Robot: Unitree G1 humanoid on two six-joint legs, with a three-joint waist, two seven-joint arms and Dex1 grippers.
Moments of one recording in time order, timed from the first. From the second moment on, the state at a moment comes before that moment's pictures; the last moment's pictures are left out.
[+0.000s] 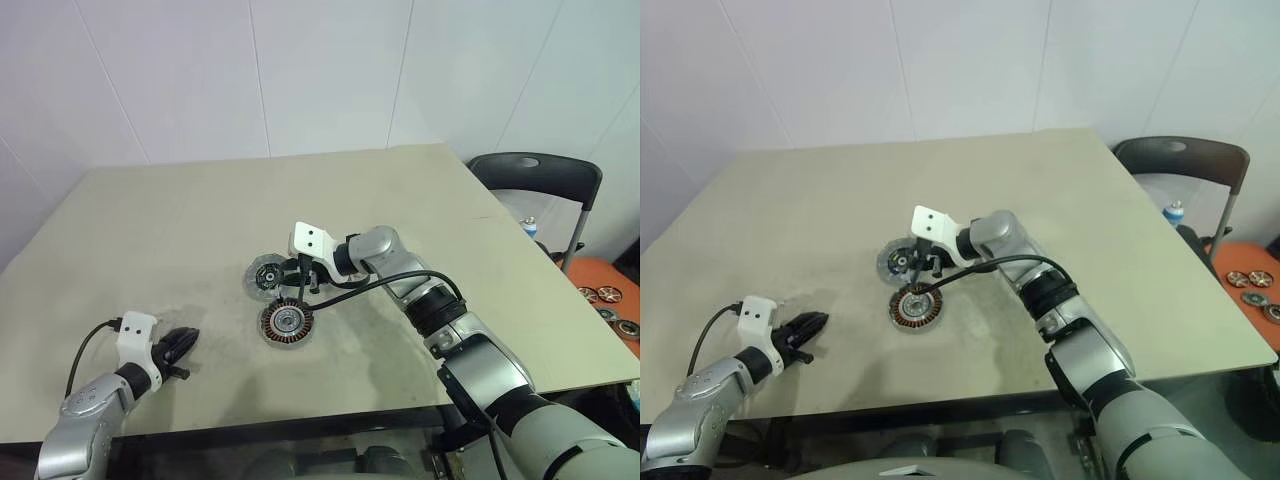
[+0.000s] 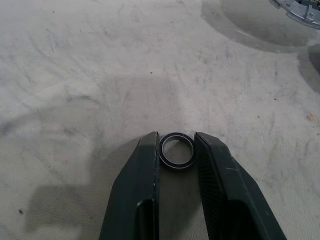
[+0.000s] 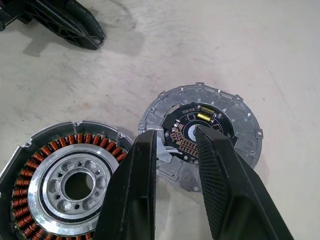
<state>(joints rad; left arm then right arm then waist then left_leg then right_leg) 0.21 0.47 0.27 -0.09 -0.37 0.43 -0.58 -0.87 -0.19 0.43 0.54 -0.05 0.25 1.07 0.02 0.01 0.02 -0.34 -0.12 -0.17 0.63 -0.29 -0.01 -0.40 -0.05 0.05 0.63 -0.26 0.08</state>
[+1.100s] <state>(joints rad) -0.21 0.59 0.00 0.05 -0.41 0.34 -1.05 -0.86 -0.18 0.42 0.57 -0.06 0.26 1.02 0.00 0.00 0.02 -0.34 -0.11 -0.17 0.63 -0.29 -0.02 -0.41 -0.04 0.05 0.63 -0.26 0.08</state>
